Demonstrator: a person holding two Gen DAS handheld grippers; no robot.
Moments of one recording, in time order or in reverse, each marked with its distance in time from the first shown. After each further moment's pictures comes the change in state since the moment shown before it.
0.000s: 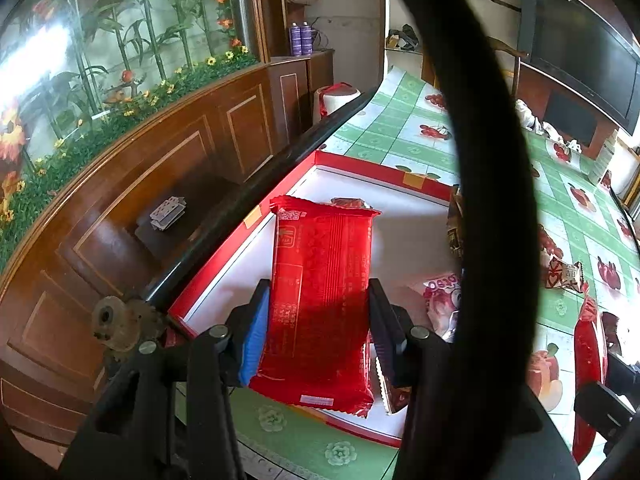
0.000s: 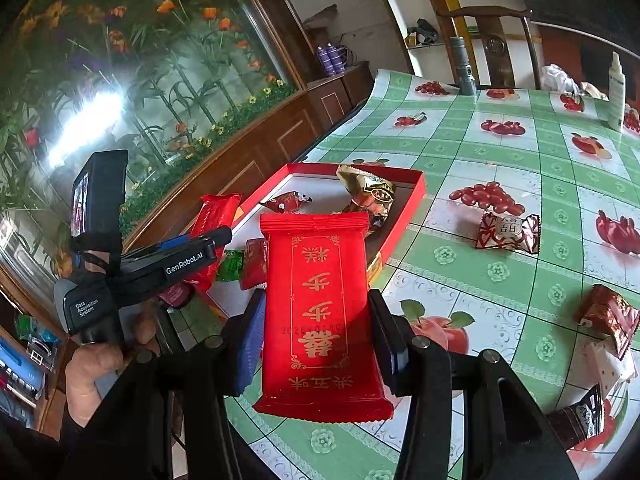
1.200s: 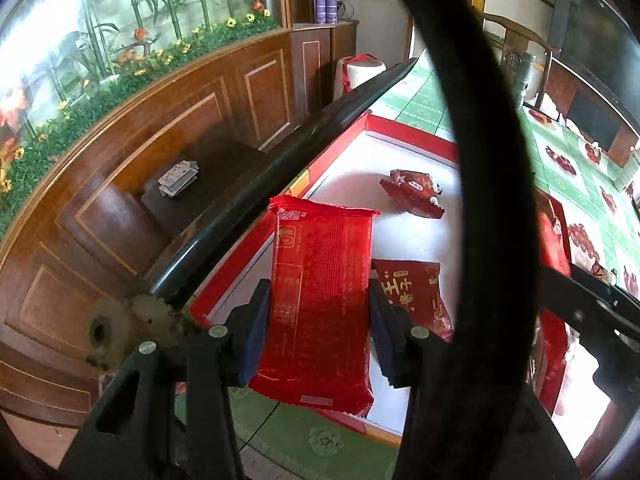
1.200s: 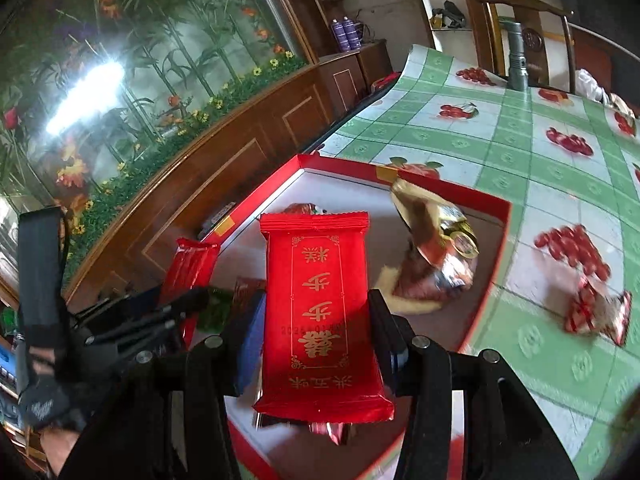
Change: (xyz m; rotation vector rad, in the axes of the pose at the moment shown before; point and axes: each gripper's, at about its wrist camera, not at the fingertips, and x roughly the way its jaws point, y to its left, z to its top) left arm 0.046 0.044 0.000 -0.061 0.115 0.020; right arm 0.113 0.029 0.051 -0.060 0.088 -0.013
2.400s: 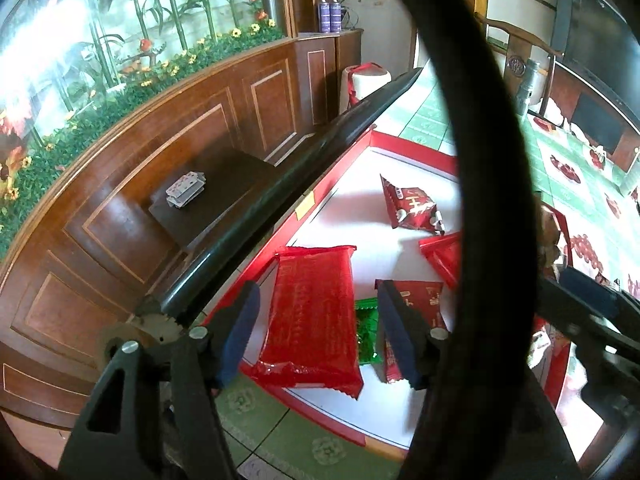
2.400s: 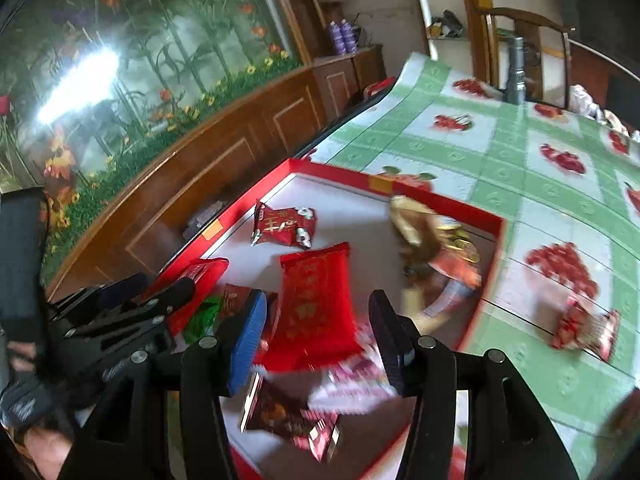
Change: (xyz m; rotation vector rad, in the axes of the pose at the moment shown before) left arm -0.008 -0.002 0.009 0.004 -0.037 0.030; right arm -0.012 0.002 0.002 -0.028 -0.019 -0.062
